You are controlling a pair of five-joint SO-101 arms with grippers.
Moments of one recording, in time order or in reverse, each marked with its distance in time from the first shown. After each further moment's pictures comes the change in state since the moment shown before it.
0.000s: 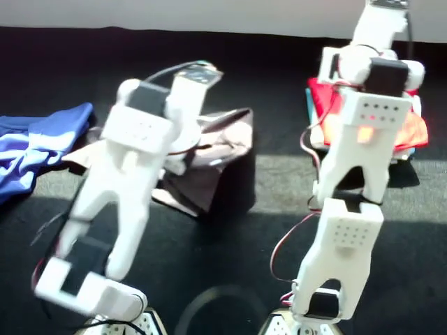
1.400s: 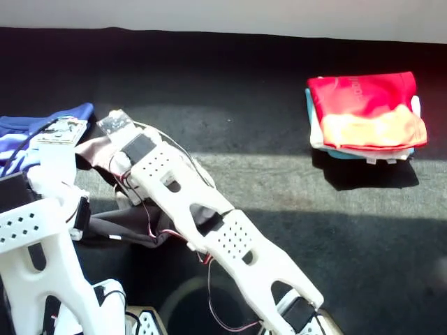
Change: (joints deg) left arm -39.0 -36.6 35.9 -0.5 -19.7; right arm -51.1 31.5 8.7 -2.2 -6.6
